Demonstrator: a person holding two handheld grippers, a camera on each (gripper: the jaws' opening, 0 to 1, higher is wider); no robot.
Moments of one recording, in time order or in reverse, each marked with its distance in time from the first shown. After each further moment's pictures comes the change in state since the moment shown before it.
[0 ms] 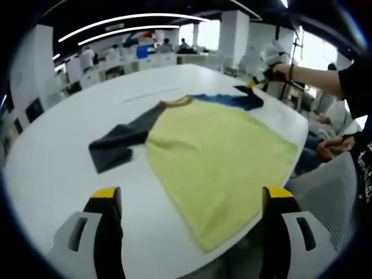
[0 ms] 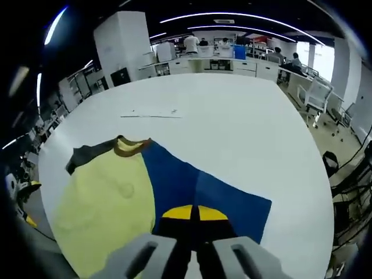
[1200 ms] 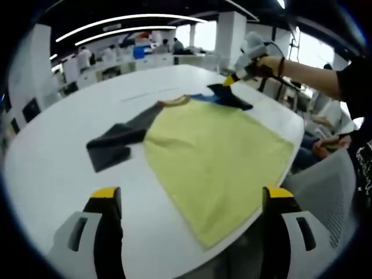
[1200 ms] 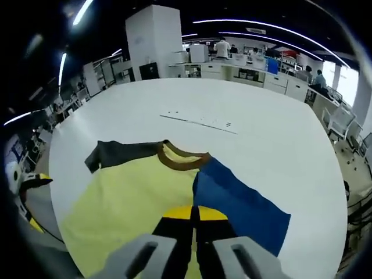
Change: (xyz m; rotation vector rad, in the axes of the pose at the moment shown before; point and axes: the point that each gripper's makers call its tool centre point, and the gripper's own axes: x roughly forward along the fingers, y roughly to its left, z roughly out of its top) left arm -0.002 0.000 -0.006 -0.009 -0.006 -0.031; right arm 0.024 0.116 0.030 -0.149 -0.026 0.114
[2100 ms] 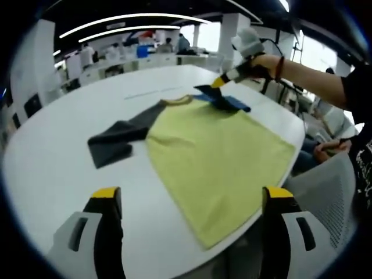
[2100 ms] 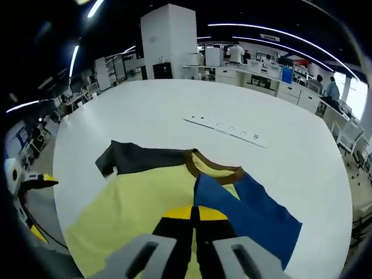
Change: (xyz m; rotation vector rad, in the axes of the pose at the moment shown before) left arm 0.001 0.003 -0.001 -0.030 -0.012 0.009; right arm 0.026 0.054 0.024 -0.092 -0.020 0.041
